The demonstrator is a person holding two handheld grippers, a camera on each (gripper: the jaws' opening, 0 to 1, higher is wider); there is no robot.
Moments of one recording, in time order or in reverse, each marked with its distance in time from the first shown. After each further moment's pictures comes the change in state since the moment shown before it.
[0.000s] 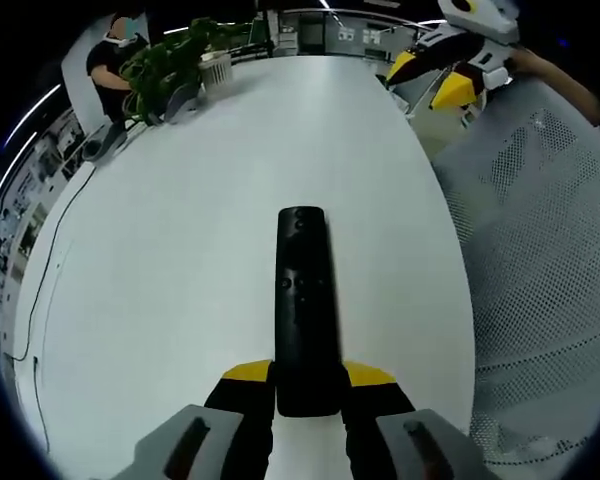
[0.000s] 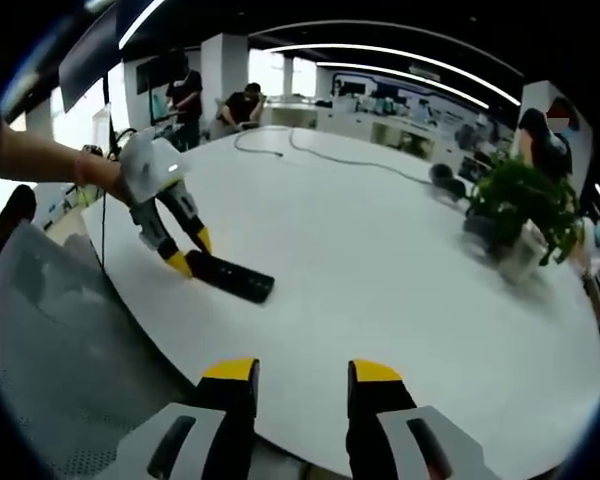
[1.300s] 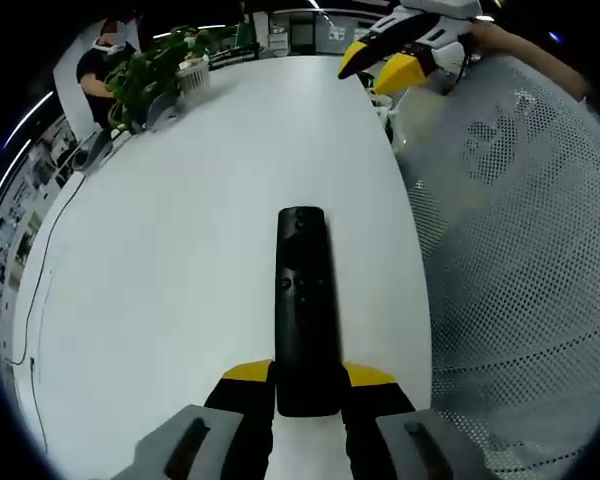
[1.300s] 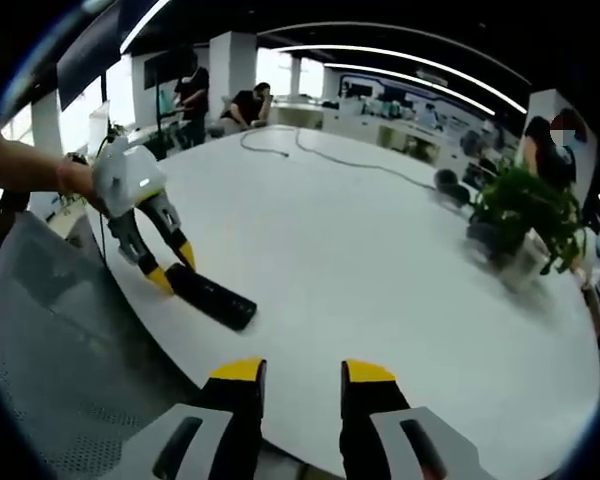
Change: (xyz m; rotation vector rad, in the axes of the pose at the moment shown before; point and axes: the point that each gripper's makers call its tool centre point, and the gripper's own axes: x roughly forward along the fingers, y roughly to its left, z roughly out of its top) left arm -0.001 -0.041 -0.003 0.031 0.002 -0.019; right arm 0.001 0.002 0.001 -0.033 0.000 0.007
